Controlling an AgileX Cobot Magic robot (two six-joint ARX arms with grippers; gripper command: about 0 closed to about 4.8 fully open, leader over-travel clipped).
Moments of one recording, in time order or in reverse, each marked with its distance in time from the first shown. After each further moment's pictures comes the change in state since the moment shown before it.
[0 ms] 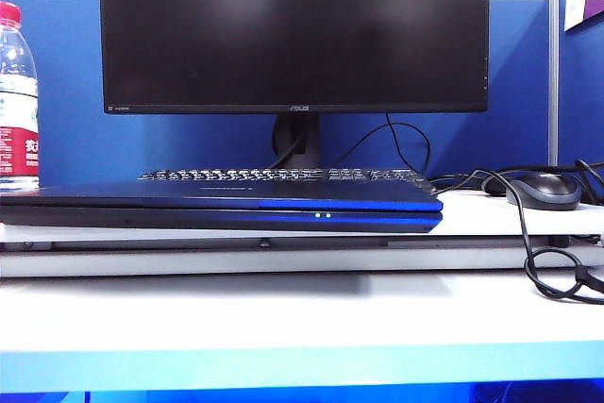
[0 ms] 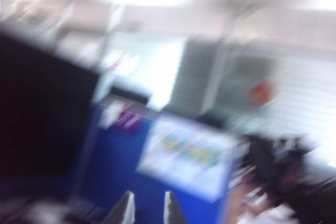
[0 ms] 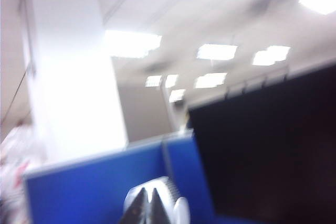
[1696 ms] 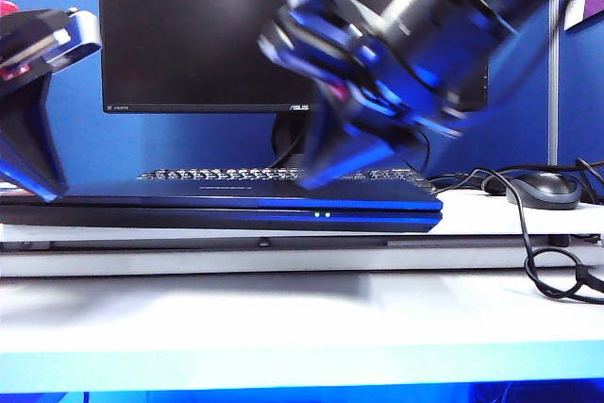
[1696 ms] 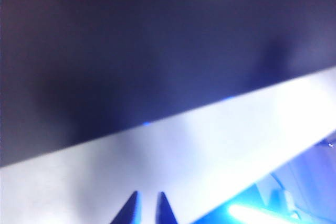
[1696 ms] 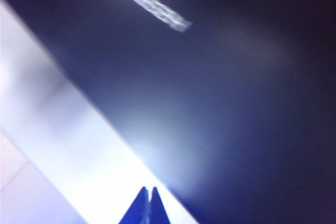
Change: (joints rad) left arm -0.220 0.902 0.085 -0.753 -0.465 0.648; right arm 0.783 1.052 0.074 -0.412 0.606 -0.513
